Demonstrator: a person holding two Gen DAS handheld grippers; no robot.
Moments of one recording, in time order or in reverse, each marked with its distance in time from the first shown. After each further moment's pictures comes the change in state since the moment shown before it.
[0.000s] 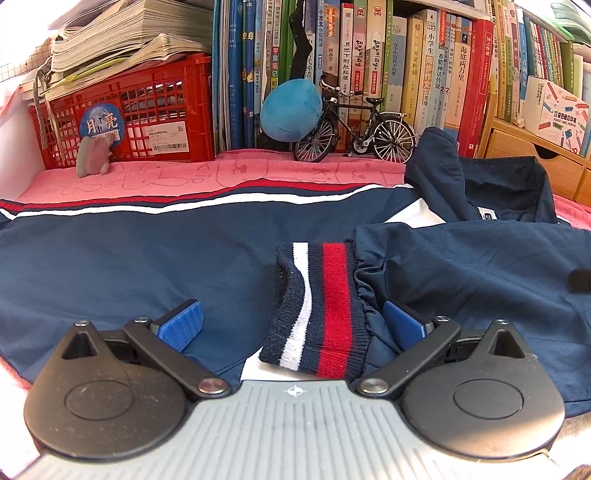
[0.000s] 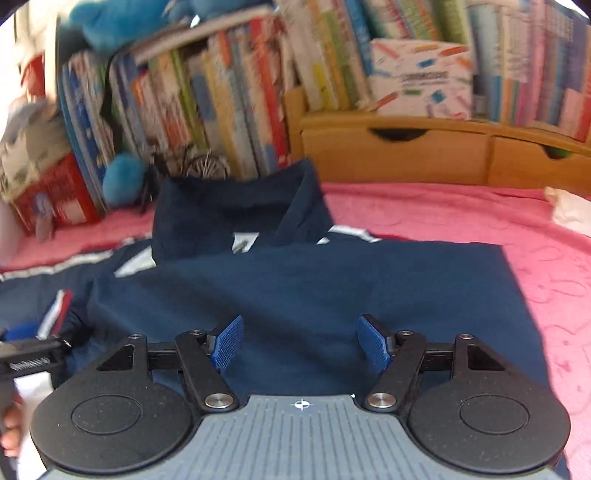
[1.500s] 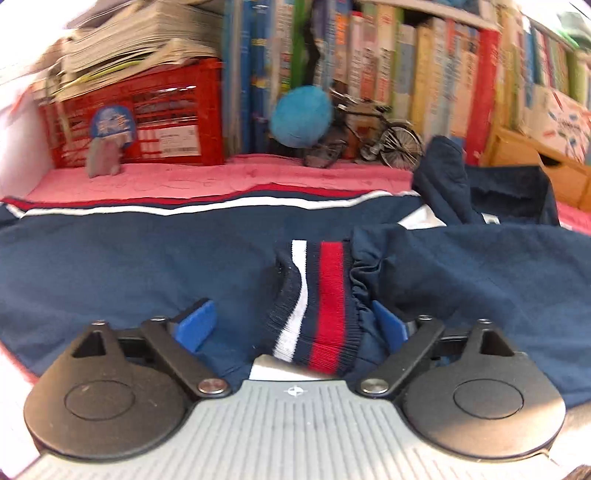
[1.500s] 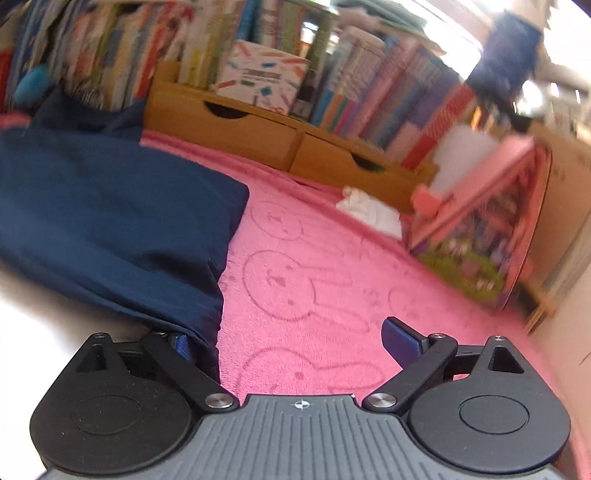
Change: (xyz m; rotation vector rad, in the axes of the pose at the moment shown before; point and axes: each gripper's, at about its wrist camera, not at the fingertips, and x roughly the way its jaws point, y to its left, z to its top) left arm -0.004 0.000 -0.001 -0.008 -0.016 0.021; right arm -0.089 -0.108 -0.102 -0.083 -0.079 -0.397
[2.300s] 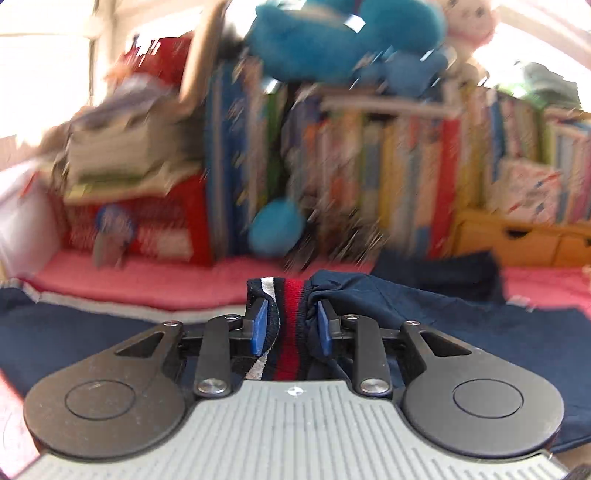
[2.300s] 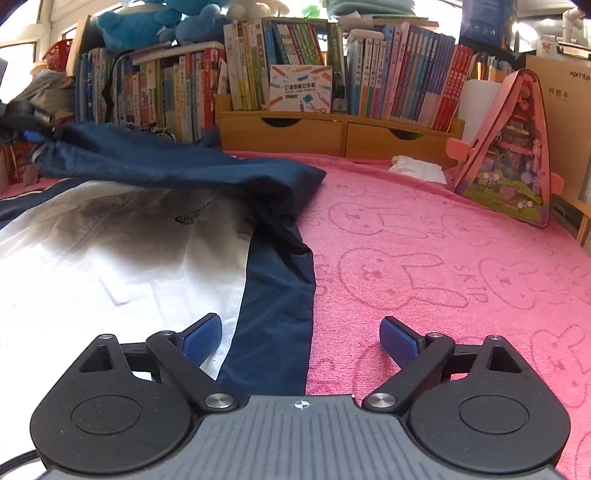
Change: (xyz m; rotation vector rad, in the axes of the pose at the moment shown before) left arm -0.045 -0.015 0.029 -0.005 -0.159 0.042; right arm -0.084 0.009 -0.060 0.045 -0.046 0.217
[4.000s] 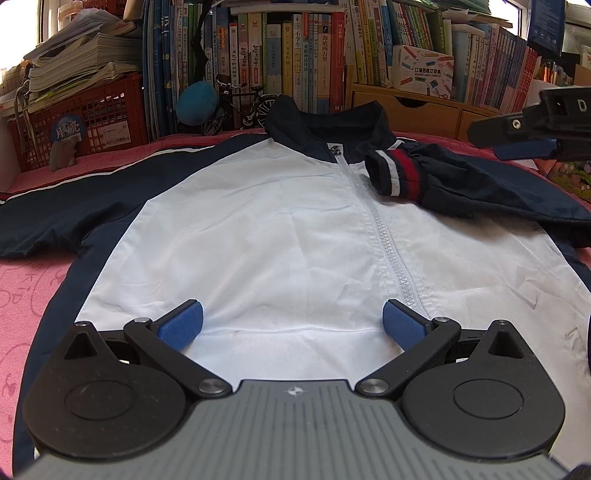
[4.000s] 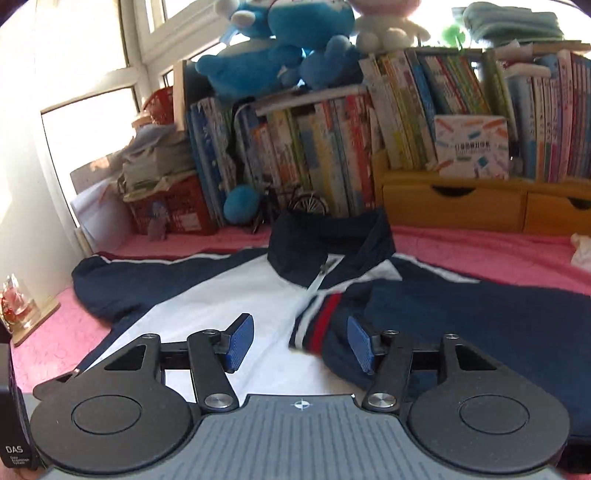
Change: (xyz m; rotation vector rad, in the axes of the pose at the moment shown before) left arm -0.096 -0.027 -0.118 0.132 0.155 -0.233; right arm 0.049 0.057 0.125 -0.009 -0.007 0.511
